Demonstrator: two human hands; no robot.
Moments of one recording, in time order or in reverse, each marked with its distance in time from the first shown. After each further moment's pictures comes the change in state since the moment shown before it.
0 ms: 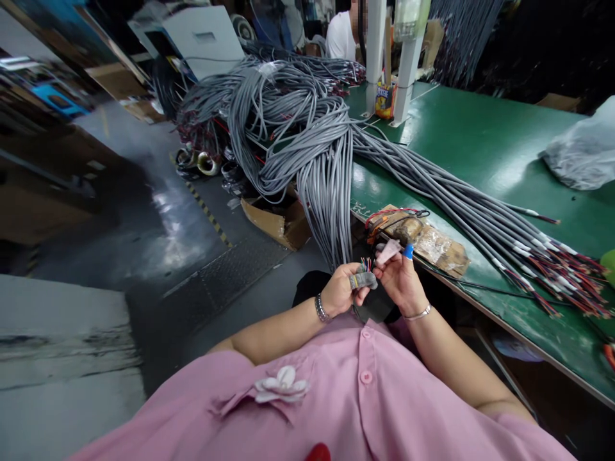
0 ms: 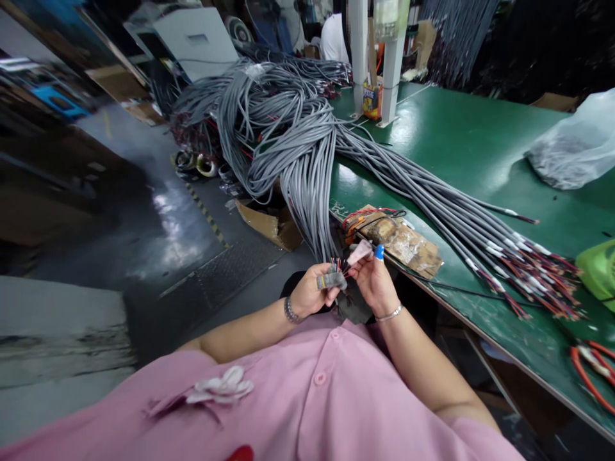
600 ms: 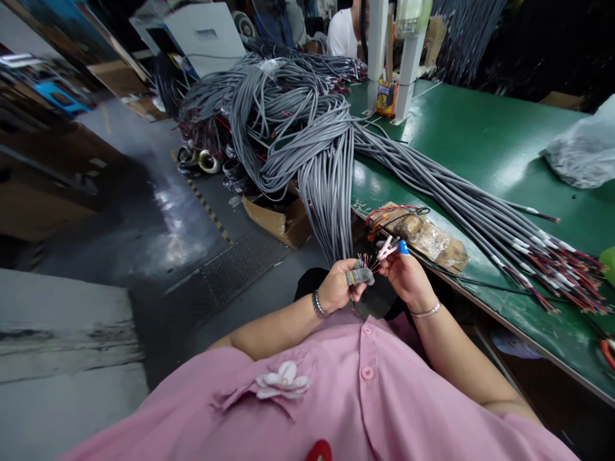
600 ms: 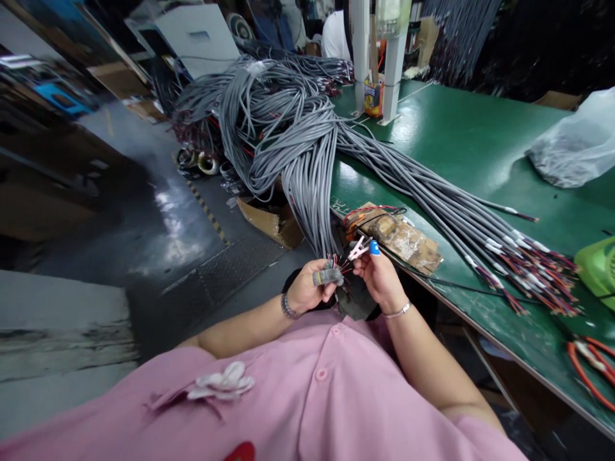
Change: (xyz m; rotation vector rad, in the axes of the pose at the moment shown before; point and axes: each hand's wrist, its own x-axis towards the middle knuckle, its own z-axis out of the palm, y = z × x) left_hand -0.008 0.010 0.003 0.012 0.018 0.016; right_hand -0.008 -0.019 0.001 -0.144 -0.066 0.028
